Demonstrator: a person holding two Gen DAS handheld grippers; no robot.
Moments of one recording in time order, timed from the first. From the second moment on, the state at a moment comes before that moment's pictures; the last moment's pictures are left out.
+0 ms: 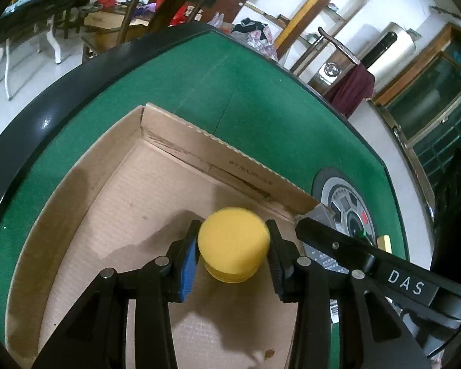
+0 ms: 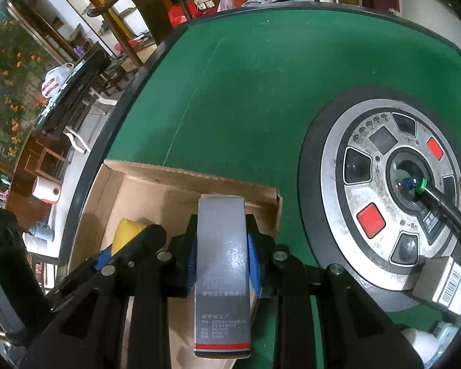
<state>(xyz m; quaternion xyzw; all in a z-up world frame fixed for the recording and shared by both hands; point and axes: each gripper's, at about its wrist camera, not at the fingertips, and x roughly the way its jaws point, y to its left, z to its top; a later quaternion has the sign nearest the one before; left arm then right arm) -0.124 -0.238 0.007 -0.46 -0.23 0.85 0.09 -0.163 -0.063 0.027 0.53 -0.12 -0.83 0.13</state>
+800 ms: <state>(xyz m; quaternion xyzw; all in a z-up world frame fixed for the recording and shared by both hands) -0.059 -0.245 0.012 -0.45 -0.27 0.85 0.07 -0.084 0.026 0.074 0.45 -0.13 -0.88 0.10</state>
